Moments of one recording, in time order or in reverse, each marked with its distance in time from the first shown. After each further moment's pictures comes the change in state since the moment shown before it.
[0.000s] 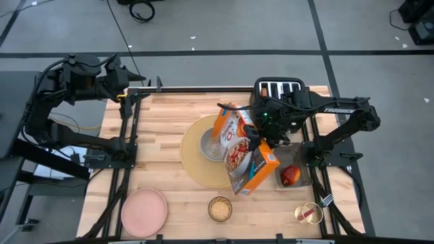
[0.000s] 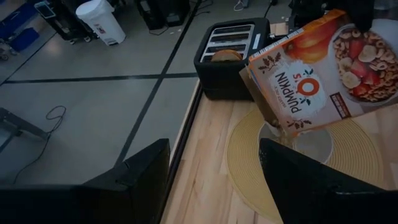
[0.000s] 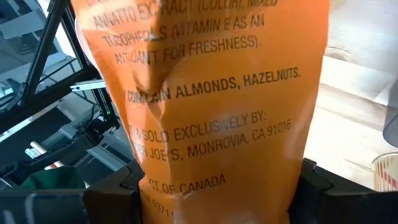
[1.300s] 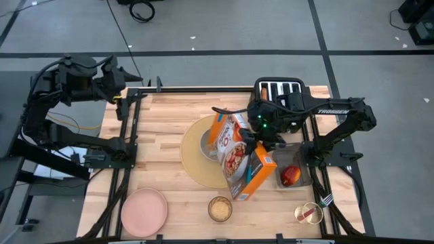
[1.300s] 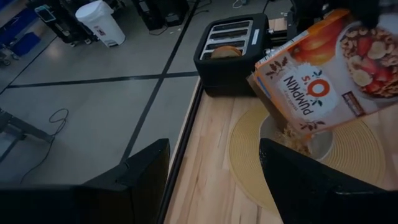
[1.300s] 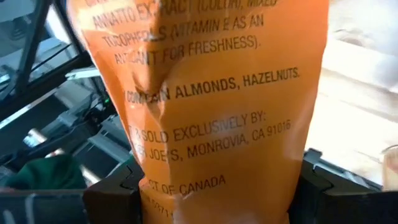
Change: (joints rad) left arm 0.000 -0.020 0.000 -0.026 0.000 0.031; right arm 0.008 0.048 -0.001 0.053 -0.075 0.008
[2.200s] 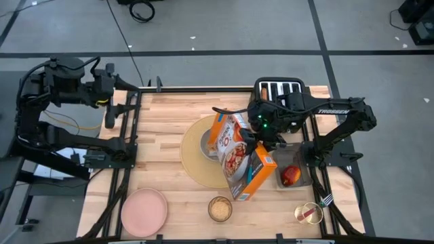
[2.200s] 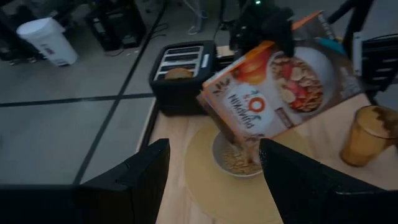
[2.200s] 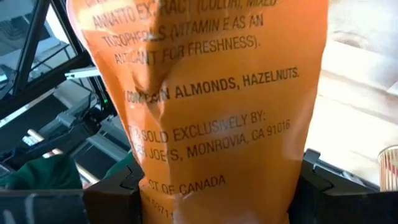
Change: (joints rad) left arm 0.000 -0.052 0.000 -0.006 0.225 -0.045; right arm 0.003 -0.001 0.000 -0.017 0.025 -0.008
